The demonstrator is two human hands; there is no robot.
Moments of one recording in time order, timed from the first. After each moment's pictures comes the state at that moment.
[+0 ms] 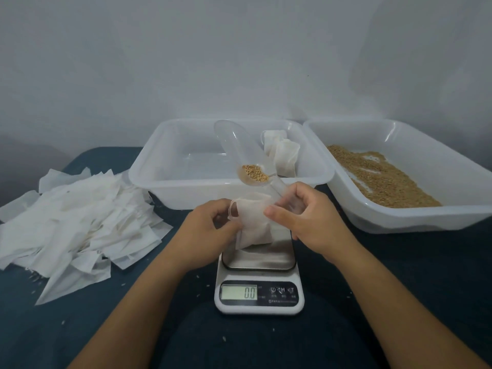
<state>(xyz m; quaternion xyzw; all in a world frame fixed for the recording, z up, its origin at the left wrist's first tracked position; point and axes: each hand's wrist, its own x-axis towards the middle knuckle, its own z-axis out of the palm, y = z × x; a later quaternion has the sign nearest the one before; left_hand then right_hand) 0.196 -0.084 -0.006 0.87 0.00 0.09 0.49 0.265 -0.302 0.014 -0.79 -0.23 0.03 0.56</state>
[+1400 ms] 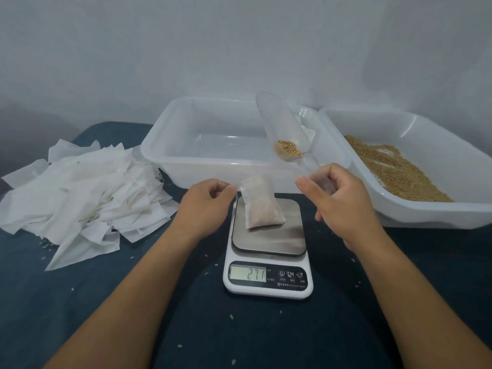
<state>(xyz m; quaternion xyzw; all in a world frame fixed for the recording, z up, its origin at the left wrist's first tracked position) 0.213 -0.070 -0.028 0.82 0.18 0.15 0.52 0.267 -0.311 0.015 -0.82 -0.15 -0.06 0.54</state>
